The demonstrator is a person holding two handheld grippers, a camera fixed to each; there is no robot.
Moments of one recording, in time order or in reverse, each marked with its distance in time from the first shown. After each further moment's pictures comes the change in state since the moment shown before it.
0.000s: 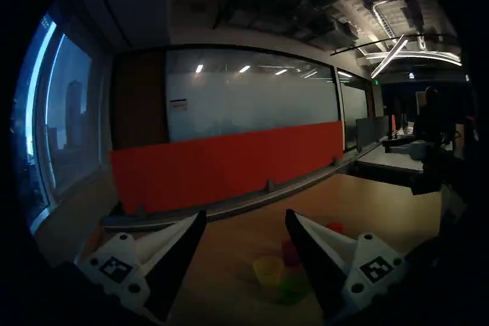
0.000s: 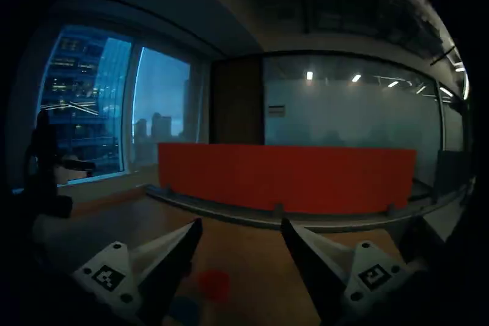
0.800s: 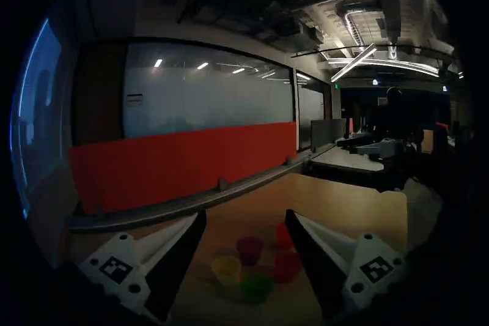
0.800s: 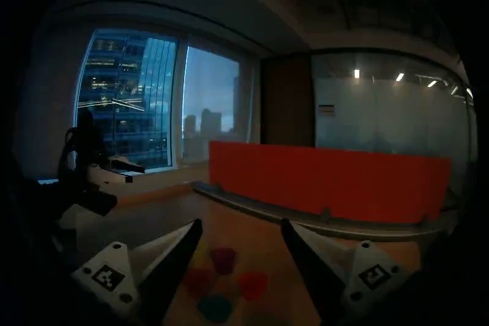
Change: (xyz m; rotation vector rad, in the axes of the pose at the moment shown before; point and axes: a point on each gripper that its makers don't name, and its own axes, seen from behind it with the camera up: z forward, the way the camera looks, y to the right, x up) left arm 0.000 0.054 -0.004 -0.272 -0.014 -0.027; right arm 0.014 -0.055 -0.008 0.273 -0.022 -0.028
